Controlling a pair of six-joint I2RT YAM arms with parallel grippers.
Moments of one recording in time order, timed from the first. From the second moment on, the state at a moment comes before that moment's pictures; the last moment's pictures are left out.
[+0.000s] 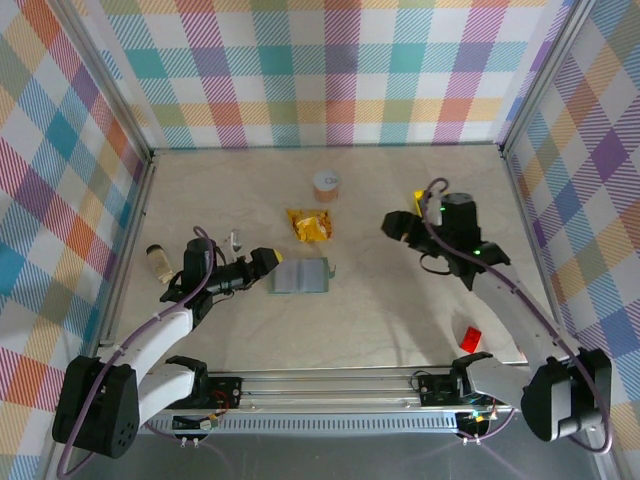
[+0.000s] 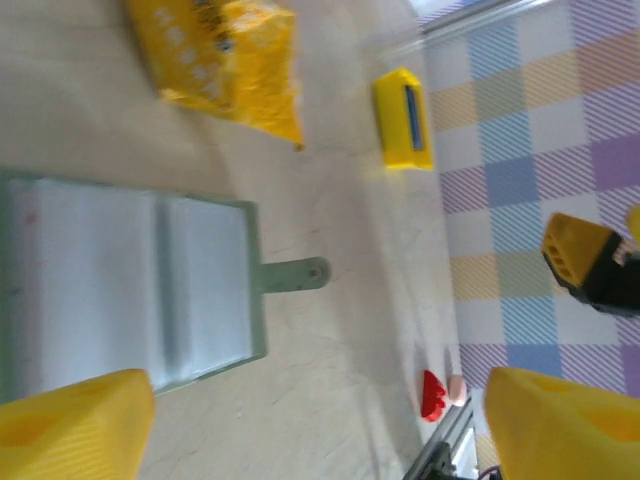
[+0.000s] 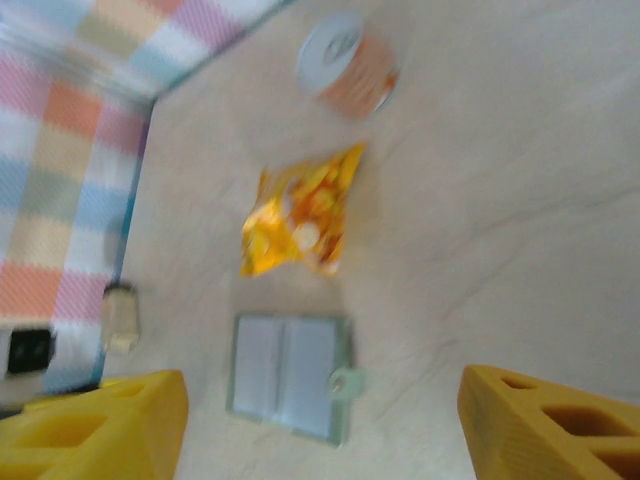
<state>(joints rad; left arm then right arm) -0.25 1.05 0.42 0.15 0.66 -0.85 0.23 1.09 0.85 -0.34 -0.38 0.59</state>
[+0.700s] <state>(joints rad) -0.34 1.41 0.56 0.48 0.74 -0.95 0.05 1.62 1.29 -0.70 0.01 0.00</state>
